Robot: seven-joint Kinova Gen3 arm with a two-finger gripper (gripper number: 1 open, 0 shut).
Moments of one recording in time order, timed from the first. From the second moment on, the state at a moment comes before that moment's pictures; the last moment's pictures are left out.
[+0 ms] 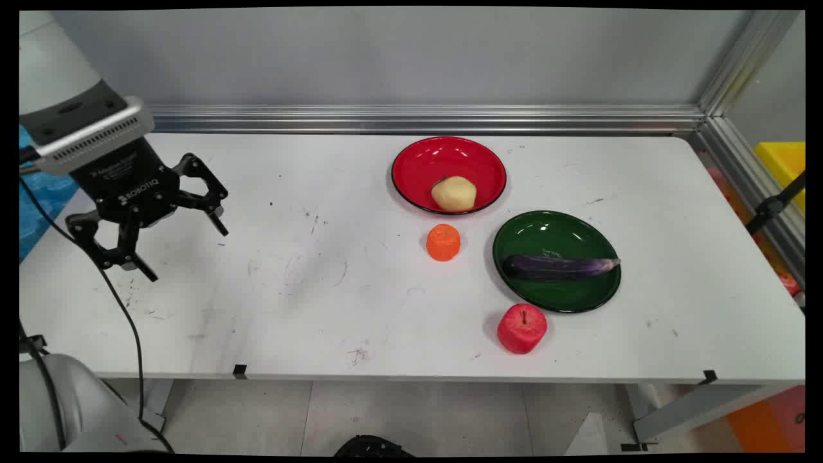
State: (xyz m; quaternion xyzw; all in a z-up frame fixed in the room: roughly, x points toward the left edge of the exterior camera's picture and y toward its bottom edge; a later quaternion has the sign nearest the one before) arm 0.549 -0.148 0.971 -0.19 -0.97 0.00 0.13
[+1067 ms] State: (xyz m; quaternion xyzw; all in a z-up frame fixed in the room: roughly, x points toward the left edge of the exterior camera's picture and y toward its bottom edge) arm 0.421 -0.220 0.958 0.12 -0.97 0.06 0.22
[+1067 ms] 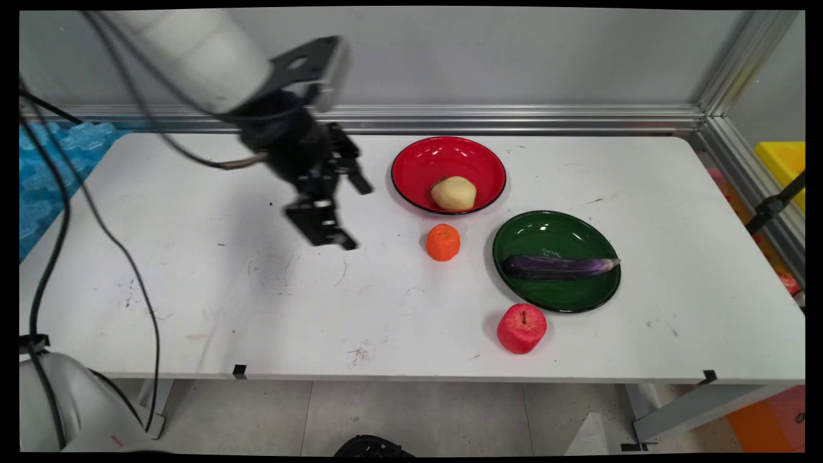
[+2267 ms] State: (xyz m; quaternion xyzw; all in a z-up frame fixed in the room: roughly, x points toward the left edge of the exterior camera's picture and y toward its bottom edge) arm 0.226 -0.342 0.857 0.25 -0.93 0.08 0.25
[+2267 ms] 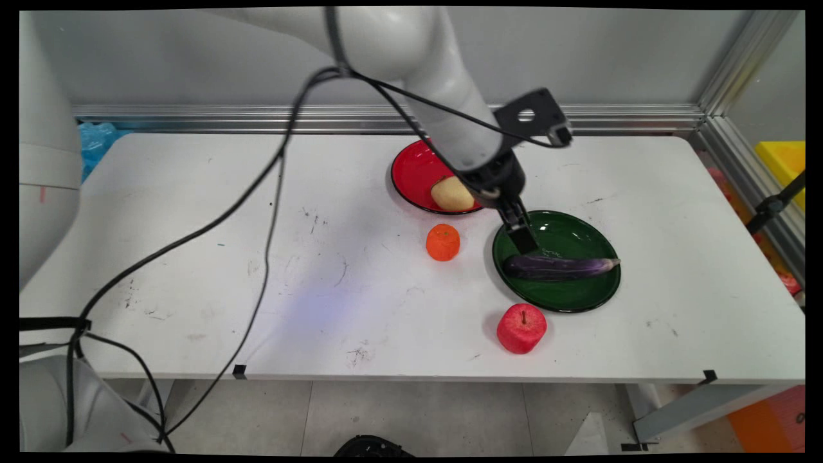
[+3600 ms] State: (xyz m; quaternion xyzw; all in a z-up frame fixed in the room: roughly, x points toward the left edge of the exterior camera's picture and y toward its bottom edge) arm 0.136 -0.392 0.767 0.25 -0.95 0.06 0.18
